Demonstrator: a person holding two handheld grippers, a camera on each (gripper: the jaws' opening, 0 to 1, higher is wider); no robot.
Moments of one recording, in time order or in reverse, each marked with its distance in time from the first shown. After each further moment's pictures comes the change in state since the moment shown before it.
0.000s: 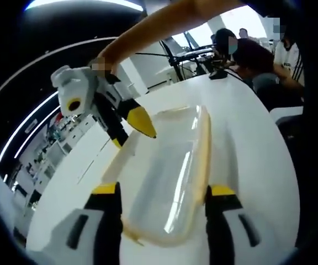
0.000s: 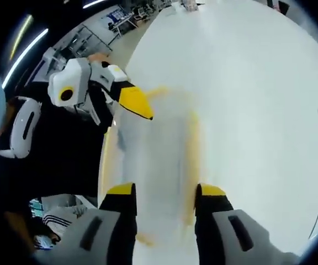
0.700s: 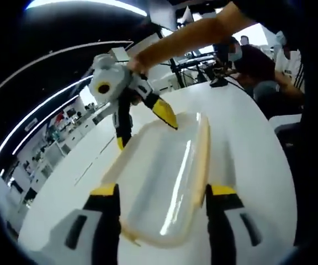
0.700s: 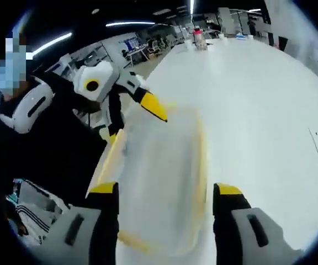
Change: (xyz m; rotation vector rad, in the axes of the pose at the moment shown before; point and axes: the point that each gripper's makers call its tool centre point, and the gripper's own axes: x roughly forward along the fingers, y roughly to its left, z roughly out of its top) left arm -0.002 0.005 0.007 -0.080 -0.082 -0.008; right arm 0.004 0.021 -0.013 -0.201 -0.353 -0.082
